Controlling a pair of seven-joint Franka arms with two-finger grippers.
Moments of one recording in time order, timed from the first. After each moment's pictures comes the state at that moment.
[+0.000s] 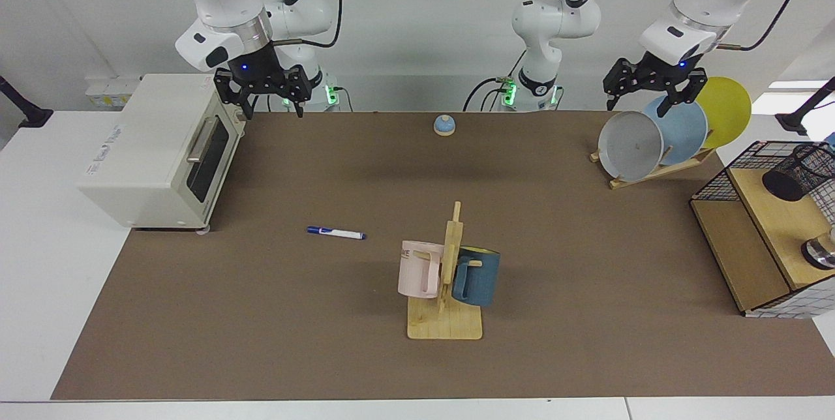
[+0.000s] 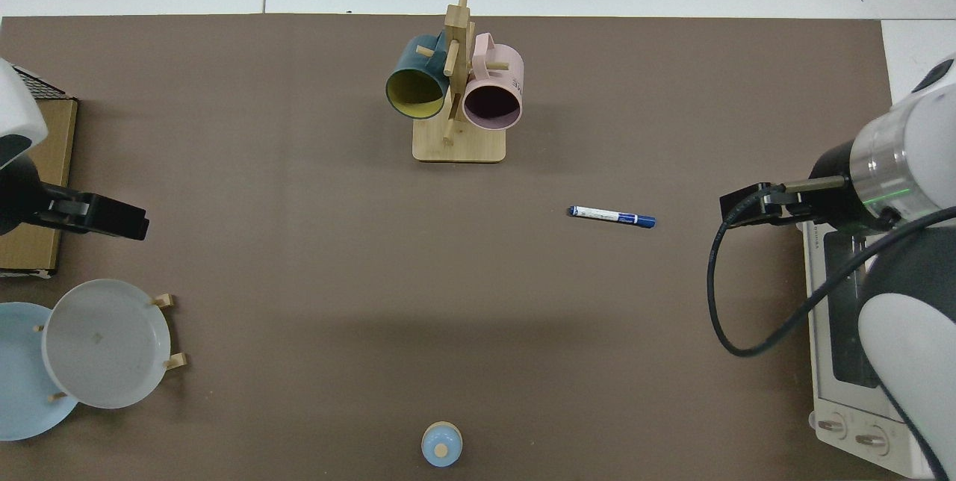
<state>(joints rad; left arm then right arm) -0.06 0.00 -0.02 -1.50 -0.01 1.44 0.15 0.14 0.00 0.03 -1.55 0.01 1.51 0.15</state>
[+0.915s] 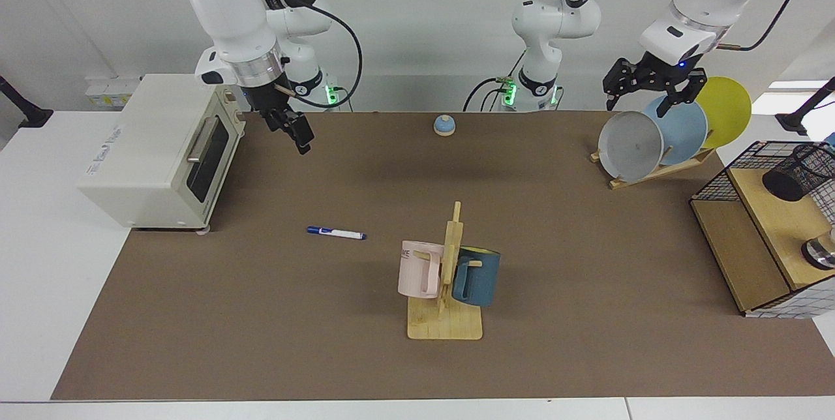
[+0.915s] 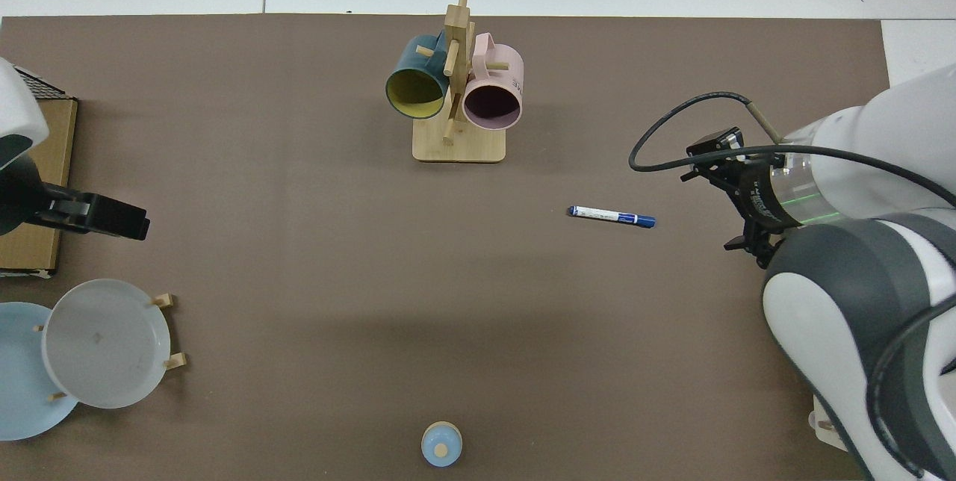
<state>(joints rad) -0.06 0.00 -0.02 -1.50 -0.01 1.44 0.15 0.15 0.00 0.03 -1.76 0.09 1.78 1.23</state>
